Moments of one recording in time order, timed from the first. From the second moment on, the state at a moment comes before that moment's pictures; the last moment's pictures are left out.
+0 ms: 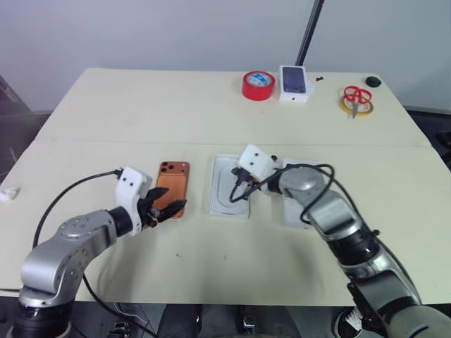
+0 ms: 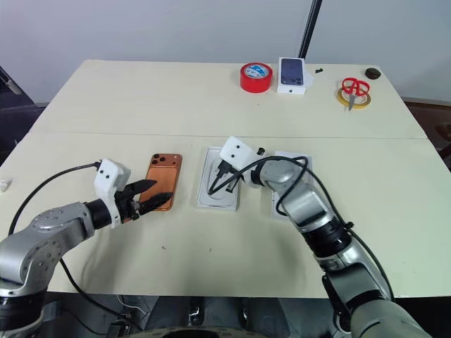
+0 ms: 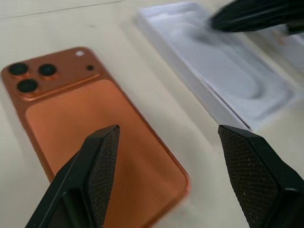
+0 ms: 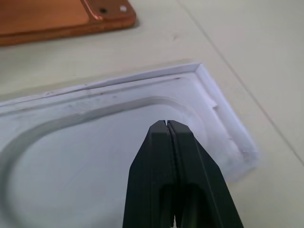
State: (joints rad) left arm -0.01 0.64 0.20 -0.54 -0.60 0.81 -0.63; right arm -0.64 -0.37 0.41 -0.06 -0.07 0.67 0.60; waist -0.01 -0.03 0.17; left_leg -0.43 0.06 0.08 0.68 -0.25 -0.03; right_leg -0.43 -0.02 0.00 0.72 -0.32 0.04
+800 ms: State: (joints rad) left arm 0.04 0.60 0.35 -0.50 -0.69 0.84 -0.49; right arm -0.67 -0.28 0.42 0.00 -0.14 0.52 0.60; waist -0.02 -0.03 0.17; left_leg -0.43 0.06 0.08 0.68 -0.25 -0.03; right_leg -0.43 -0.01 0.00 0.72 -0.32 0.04
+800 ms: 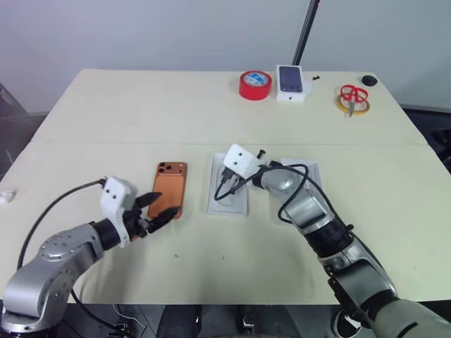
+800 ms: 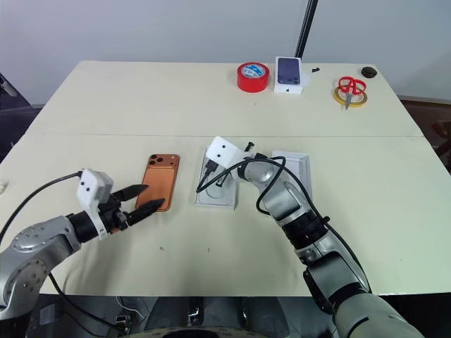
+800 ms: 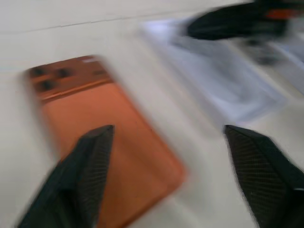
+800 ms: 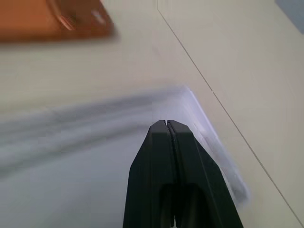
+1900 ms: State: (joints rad) left arm -0.34 0.35 0.46 -0.40 -0.82 1.55 -0.16; right arm -0.84 -0.18 0.76 0.05 -0.25 0.73 0.77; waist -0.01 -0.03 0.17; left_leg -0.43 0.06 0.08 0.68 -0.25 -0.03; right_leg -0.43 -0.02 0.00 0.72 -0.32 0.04
